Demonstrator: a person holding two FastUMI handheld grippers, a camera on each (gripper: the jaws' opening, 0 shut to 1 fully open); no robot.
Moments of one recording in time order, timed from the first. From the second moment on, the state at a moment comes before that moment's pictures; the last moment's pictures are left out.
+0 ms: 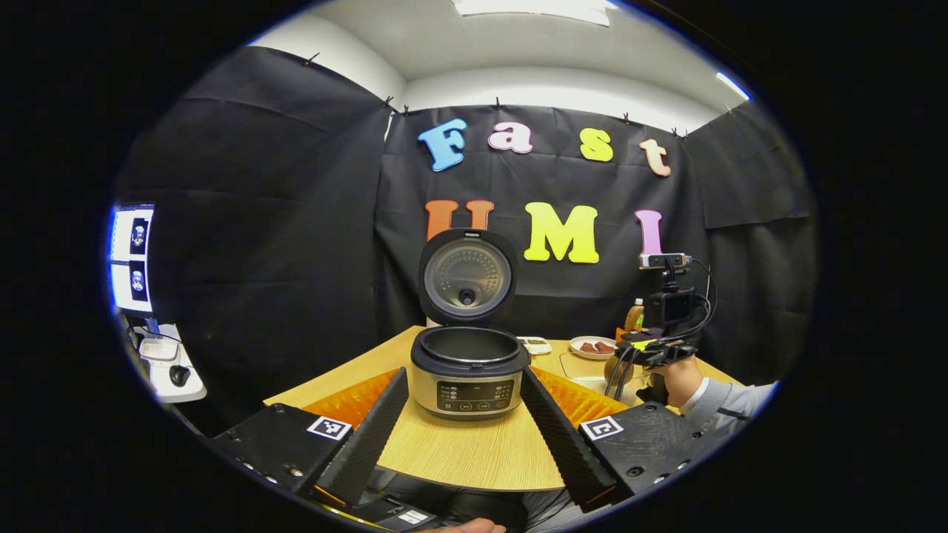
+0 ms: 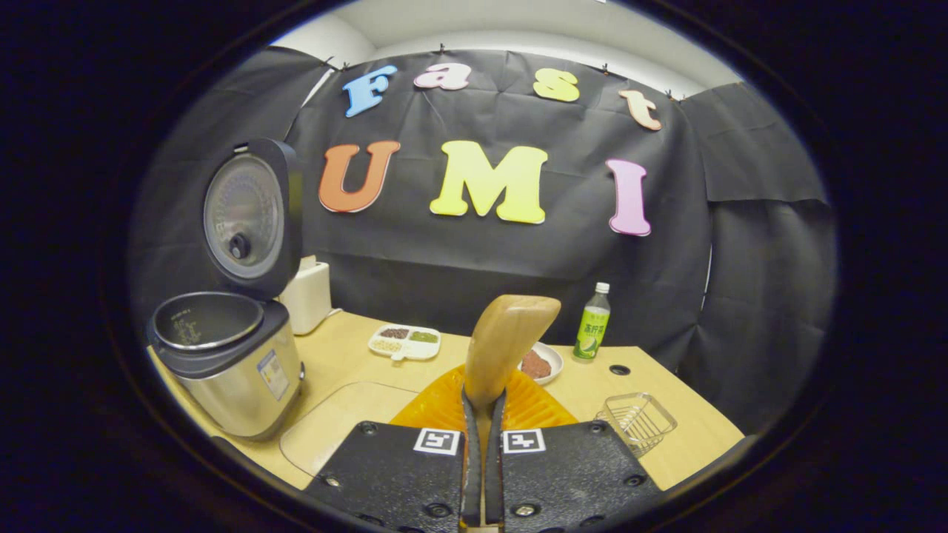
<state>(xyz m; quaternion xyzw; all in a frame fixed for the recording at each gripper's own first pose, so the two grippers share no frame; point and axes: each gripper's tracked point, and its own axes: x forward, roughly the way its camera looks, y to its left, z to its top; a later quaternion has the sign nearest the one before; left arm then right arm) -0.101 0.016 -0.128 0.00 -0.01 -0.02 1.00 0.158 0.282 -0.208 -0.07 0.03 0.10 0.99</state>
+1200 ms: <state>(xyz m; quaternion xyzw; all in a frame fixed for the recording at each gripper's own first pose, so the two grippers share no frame) -0.087 0.004 -0.147 0.00 0.03 -0.03 1.00 0.164 0.317 -0.267 0.36 0.27 0.26 0.85</state>
